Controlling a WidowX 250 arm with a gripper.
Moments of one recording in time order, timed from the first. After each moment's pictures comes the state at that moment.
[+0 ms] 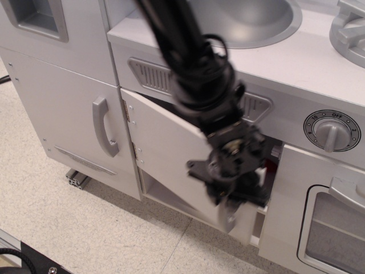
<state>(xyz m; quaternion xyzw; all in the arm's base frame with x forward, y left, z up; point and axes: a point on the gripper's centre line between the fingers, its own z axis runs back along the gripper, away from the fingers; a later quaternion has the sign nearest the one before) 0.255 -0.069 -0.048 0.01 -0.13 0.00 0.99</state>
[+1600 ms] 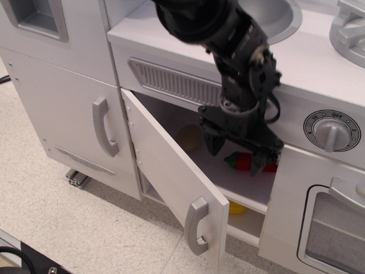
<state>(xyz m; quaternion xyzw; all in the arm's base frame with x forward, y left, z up) 0.294 -0.066 0.009 0.01 -0.11 -0.05 0.99</state>
